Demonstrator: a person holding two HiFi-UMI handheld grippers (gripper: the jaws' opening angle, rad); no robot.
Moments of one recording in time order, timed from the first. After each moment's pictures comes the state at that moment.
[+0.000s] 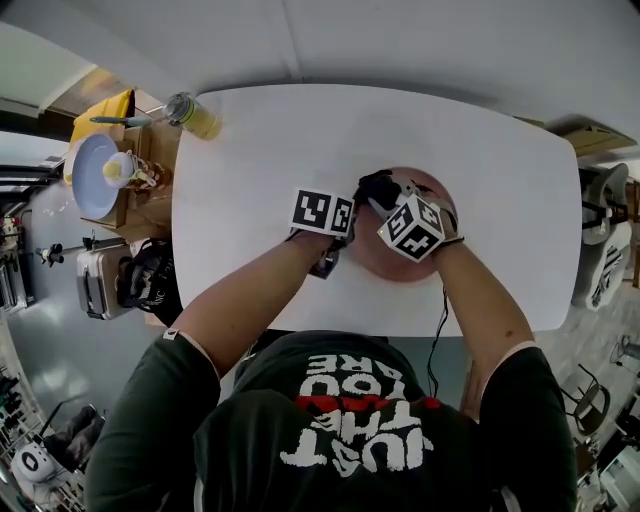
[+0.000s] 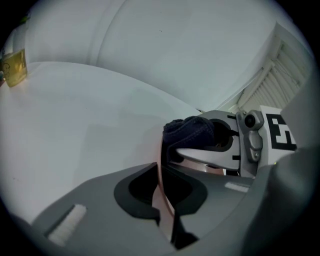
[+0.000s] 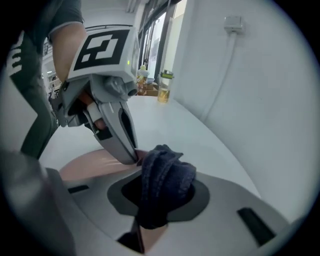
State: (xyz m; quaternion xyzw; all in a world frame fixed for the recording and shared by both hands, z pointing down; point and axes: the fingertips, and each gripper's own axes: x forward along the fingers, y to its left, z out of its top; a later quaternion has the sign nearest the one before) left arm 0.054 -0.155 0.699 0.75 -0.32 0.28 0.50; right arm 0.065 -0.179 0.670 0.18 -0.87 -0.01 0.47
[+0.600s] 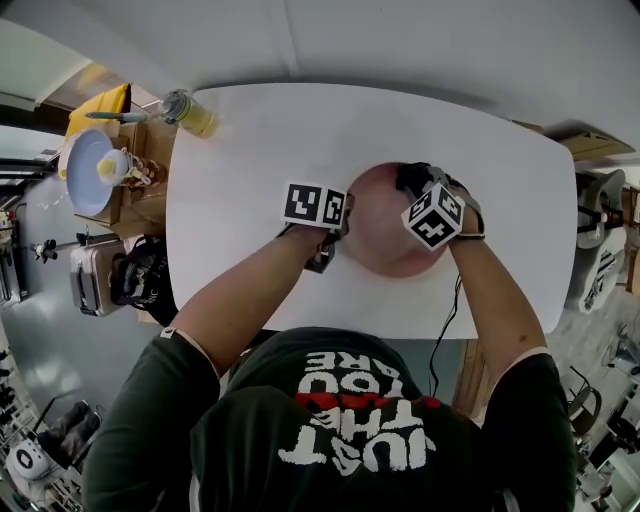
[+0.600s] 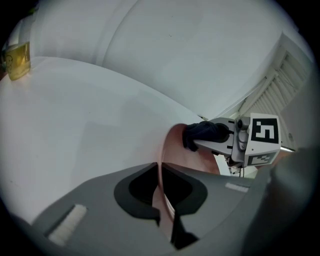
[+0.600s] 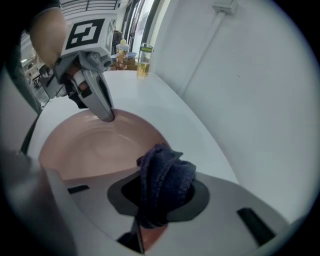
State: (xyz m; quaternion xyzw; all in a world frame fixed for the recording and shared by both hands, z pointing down) left arm 0.049 -0.174 0.699 0.74 -0.33 0.25 0.52; right arm 0.154 -0.218 0.677 0.25 -0.78 0.00 0.58
